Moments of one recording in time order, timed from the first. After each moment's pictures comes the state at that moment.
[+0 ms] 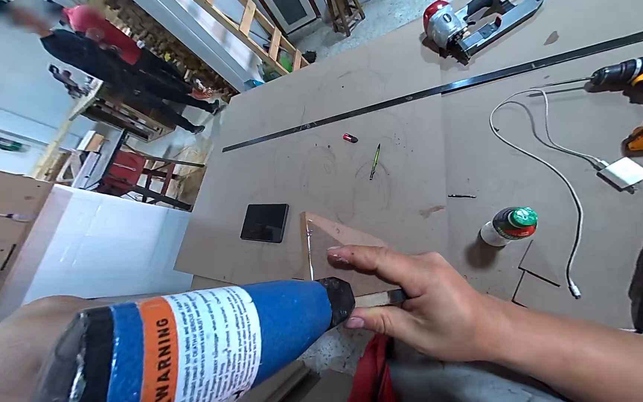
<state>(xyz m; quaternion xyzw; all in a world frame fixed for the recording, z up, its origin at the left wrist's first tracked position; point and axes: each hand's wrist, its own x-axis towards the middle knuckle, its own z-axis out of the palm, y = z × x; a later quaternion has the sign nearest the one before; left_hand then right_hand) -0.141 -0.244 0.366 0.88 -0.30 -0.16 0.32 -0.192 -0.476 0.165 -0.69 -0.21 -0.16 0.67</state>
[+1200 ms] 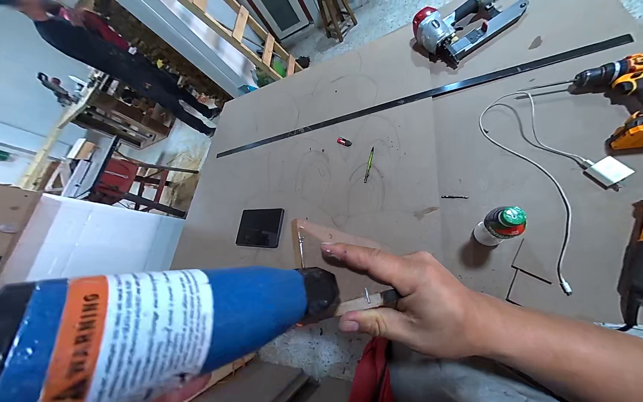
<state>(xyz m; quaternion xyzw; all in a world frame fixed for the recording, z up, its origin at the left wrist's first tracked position) -0.127 -0.268 0.380 0.84 -0.33 -0.27 0.33 -0.193 -0.480 0.165 -0.70 -0.20 -0.14 0.66</state>
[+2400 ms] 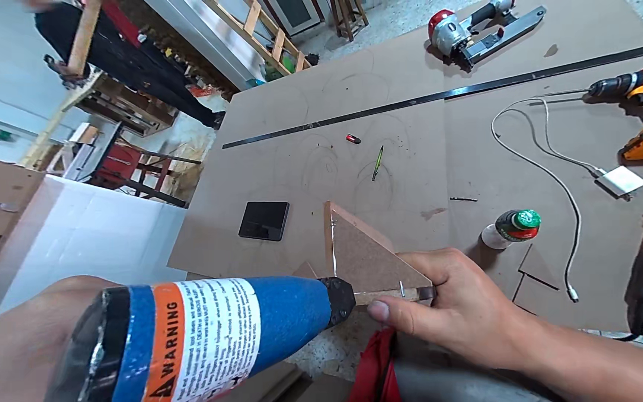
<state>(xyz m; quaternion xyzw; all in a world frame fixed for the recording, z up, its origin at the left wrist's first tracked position) -0.117 -0.240 0.379 0.88 -0.32 -0.23 0.28 -0.208 -0.477 0.169 -0.70 -0.10 -0.09 0.70</state>
